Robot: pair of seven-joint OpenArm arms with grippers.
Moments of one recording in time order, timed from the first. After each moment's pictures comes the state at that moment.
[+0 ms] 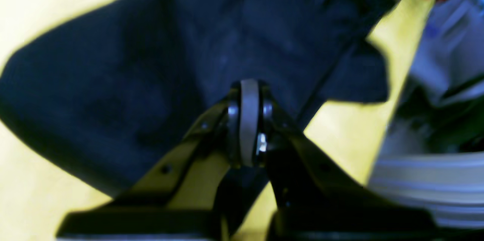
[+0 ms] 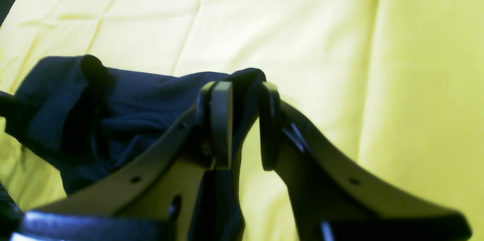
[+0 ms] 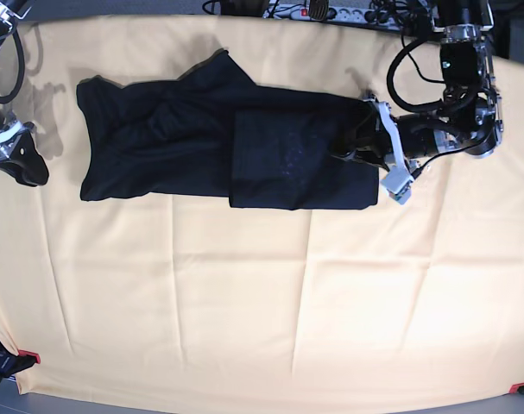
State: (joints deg) left arm 5.7 -19.2 -8.3 102.0 -64.0 -44.9 76.1; right arm -12.2 21.1 47.0 99.4 67.8 40.7 -70.8
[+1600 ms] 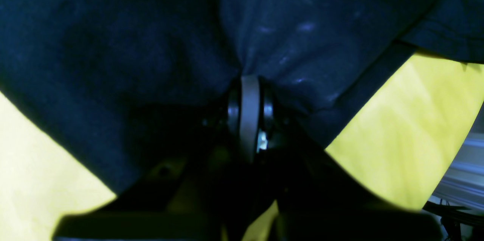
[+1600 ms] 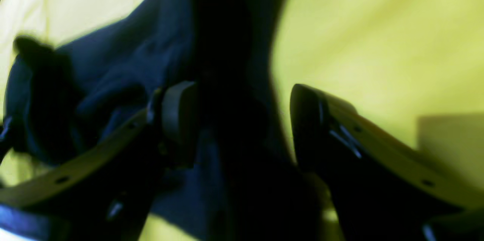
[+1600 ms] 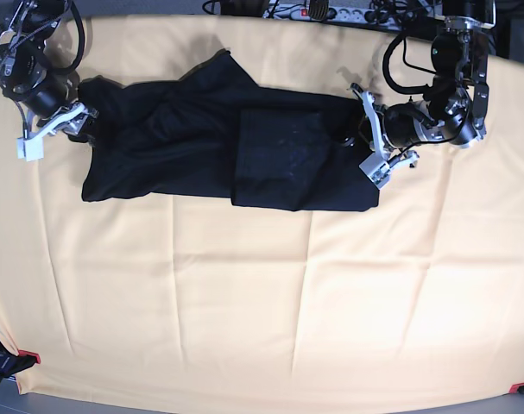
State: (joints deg) left arm 9.3 -23.6 -0.3 102.4 -44.5 -39.0 63.5; right arm -17.7 9.3 37.1 99.2 55.1 30.3 -66.0
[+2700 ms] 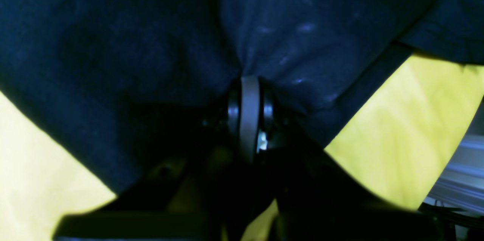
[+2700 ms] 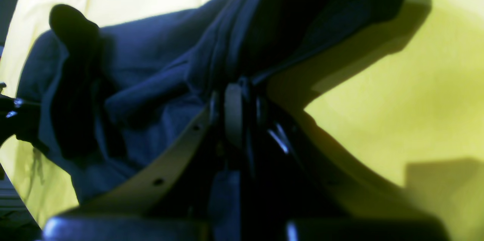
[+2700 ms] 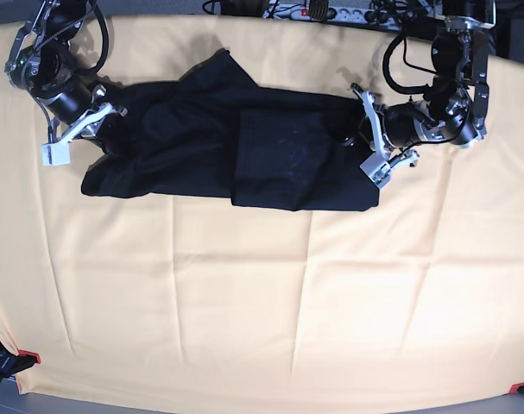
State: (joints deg) left arm 9.1 -23.6 -0.3 102.4 -45.6 -39.0 64.1; right arm -16.7 5.6 32.1 99.2 50.1 38.6 -58.4
